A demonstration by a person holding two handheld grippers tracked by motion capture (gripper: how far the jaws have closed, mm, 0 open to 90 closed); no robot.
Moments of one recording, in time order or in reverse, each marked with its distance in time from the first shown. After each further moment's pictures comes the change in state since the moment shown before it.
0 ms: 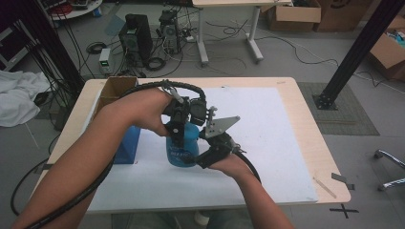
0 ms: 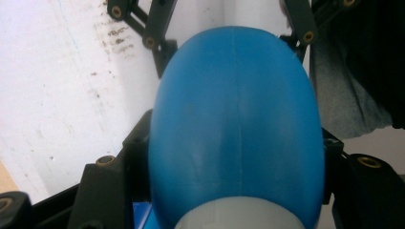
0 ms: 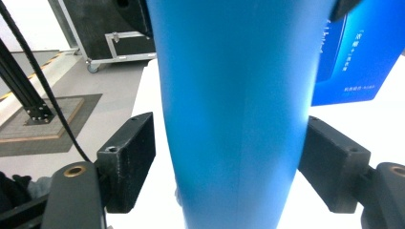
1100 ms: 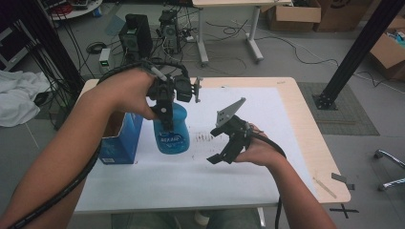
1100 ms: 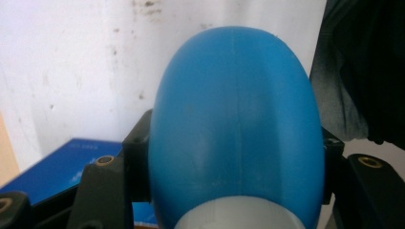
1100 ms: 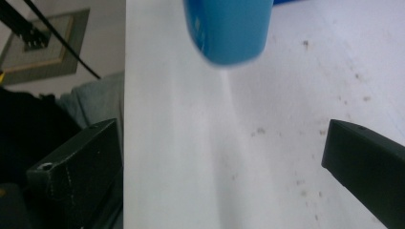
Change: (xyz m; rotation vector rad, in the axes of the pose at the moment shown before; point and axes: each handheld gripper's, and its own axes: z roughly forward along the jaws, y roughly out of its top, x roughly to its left) left arm 0.025 -0.040 -0.037 -0.013 -0.021 -0.210; right arm -0.012 0.030 -0.053 0.447 -0.011 0.096
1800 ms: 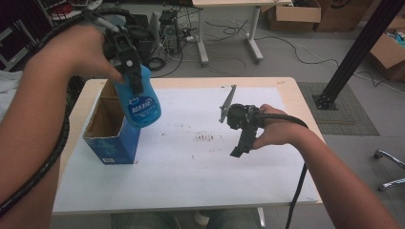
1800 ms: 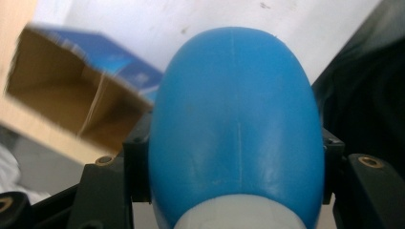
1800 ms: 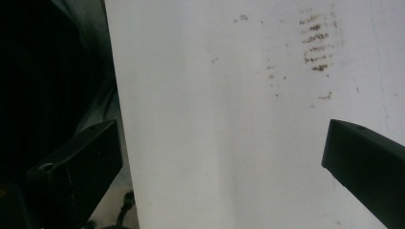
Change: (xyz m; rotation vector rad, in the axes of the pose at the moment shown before) left arm 0.044 -0.080 -0.080 -0.014 -0.021 -0.548; right arm -0.008 0.029 -0.040 0.499 -0.038 -0.050
